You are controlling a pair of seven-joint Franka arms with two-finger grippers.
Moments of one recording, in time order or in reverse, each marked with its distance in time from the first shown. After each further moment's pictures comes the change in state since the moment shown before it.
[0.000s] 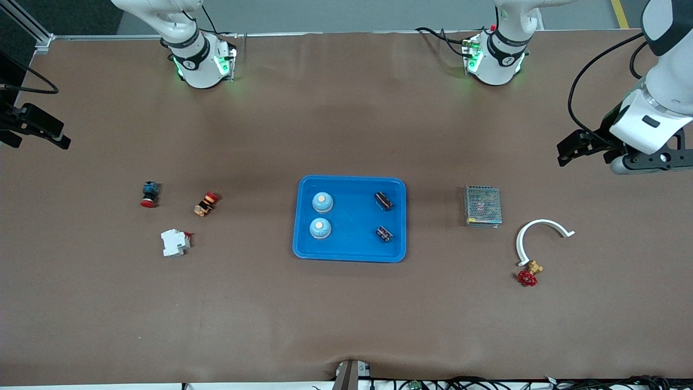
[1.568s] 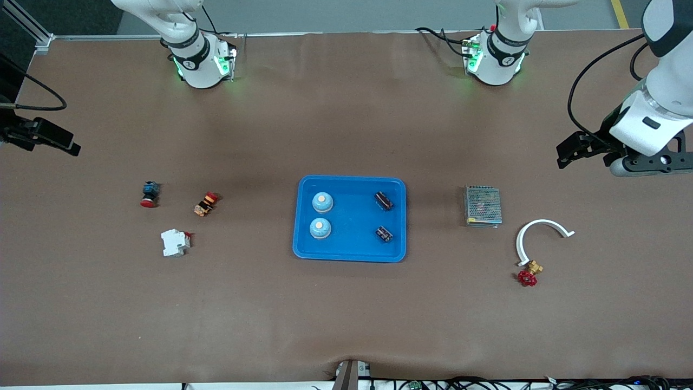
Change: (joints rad) left arm -0.099 0.017 0.095 0.029 0.000 0.001 0.019; right arm -0.002 0.034 -0.003 0.004 0.008 -0.017 0.069
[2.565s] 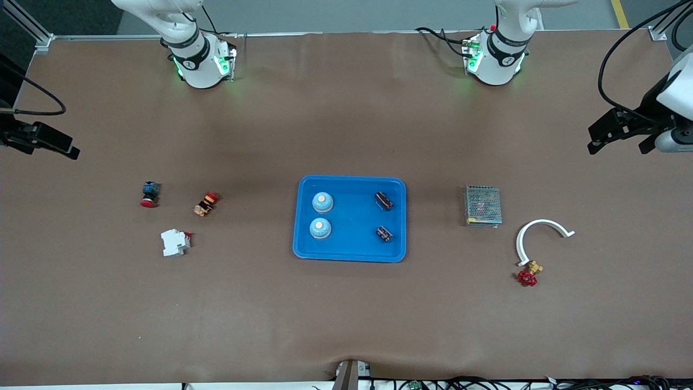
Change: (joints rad) left arm 0.032 -0.030 0.004 0.098 0.000 -0.078 0.074; right arm -0.005 0.013 0.003 0.000 0.000 0.004 -0.012
